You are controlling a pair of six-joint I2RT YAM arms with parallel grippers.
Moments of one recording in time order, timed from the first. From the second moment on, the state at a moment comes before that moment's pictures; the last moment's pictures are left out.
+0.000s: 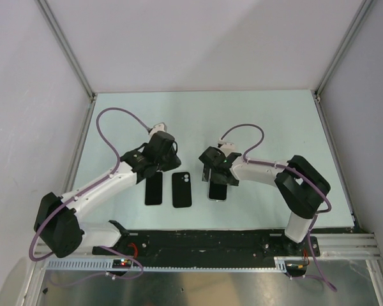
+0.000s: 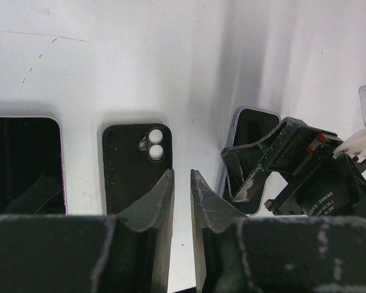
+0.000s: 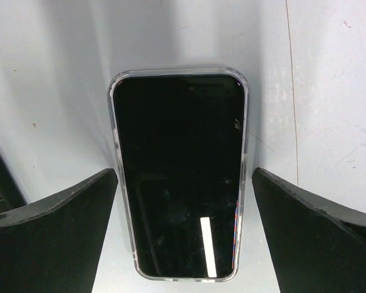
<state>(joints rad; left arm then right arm) -0.67 1.27 0.95 -0.49 -0.21 -0.83 0.86 1.76 1.06 -0.50 0.39 0.94</state>
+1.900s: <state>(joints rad) -0.67 1.32 0.74 -0.49 -0.19 -0.81 0.46 1.99 1.60 -0.54 0.19 0.42</state>
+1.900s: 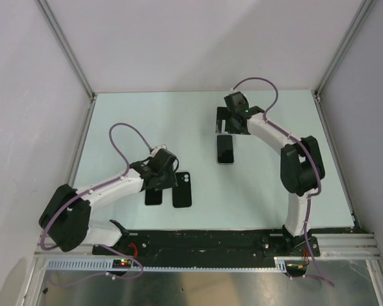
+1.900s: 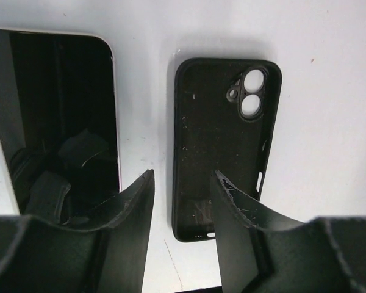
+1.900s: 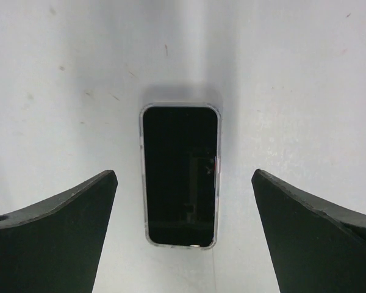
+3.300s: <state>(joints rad) -0.98 1.59 0.96 -0.43 -0.29 -1.33 0.58 1.30 1.02 -0.54 0.13 0.56</state>
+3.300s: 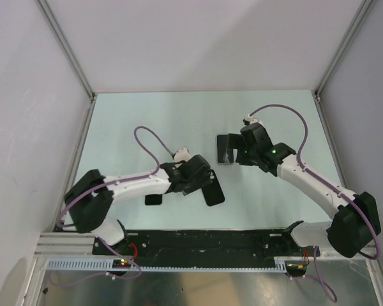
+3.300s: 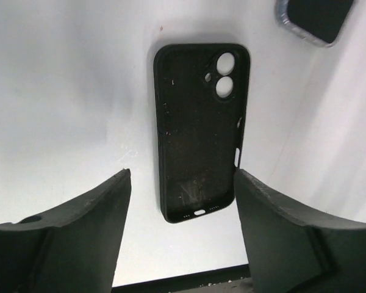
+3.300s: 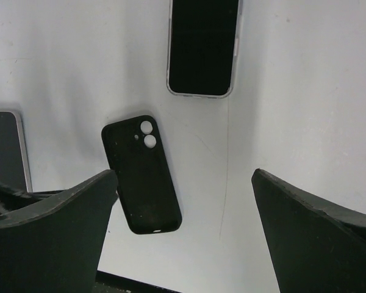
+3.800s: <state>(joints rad) -0.53 0.98 0.58 -0.59 -0.44 -1.12 0.79 1.47 1.08 -0.50 0.17 0.66</state>
